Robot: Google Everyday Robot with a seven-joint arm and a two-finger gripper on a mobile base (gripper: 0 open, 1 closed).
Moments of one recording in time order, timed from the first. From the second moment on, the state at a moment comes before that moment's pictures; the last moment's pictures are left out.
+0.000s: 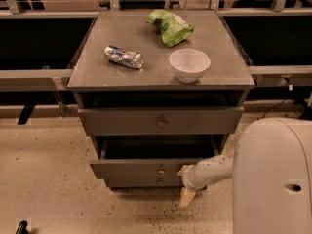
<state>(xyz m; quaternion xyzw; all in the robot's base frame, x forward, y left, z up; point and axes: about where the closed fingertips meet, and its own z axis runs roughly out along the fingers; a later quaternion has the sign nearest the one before) 0.564 -0.121 0.365 -0.68 0.70 0.00 0.22</state>
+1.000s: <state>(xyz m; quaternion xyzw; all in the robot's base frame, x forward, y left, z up) 0.557 -0.119 0.365 -0.68 0.70 0.00 0.22</state>
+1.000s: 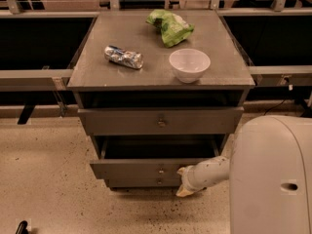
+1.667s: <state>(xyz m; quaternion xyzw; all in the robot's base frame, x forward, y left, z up) 0.562 -0.122 0.360 -0.69 0.69 -0.01 0.23</state>
